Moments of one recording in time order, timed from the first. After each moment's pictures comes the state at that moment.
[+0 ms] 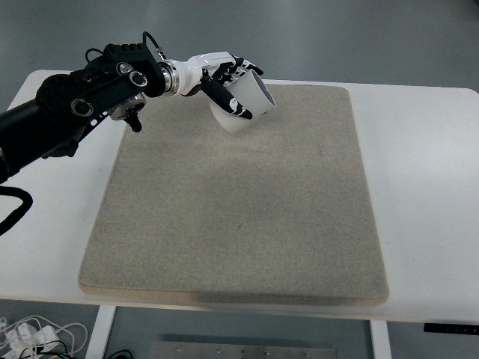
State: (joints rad) left arm -1.23 0.23 -0.27 -0.71 0.68 -0.24 0.00; right arm 0.02 0.00 0.00 0.18 0.00 -0.01 -0.03
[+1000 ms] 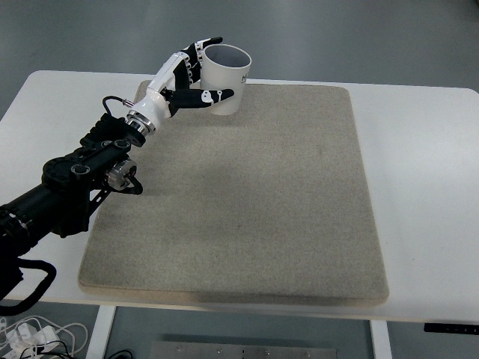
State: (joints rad) left arm -0.90 0.13 -0.54 -0.56 0.58 -0.08 -0.61; right arm 0.02 0.00 0.00 0.18 0.00 -0.01 -0.03
